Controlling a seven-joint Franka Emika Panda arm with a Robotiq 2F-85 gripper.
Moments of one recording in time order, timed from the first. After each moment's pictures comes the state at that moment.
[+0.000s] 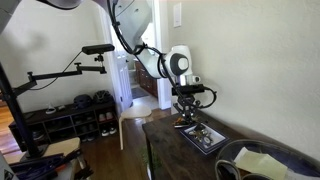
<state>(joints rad) 0.09 0.65 0.11 -1.76 -0.35 2.39 -0.57</state>
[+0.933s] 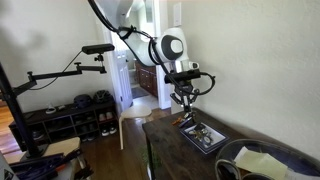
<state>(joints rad) 0.09 0.43 0.09 -1.94 -0.37 2.40 -0.49</state>
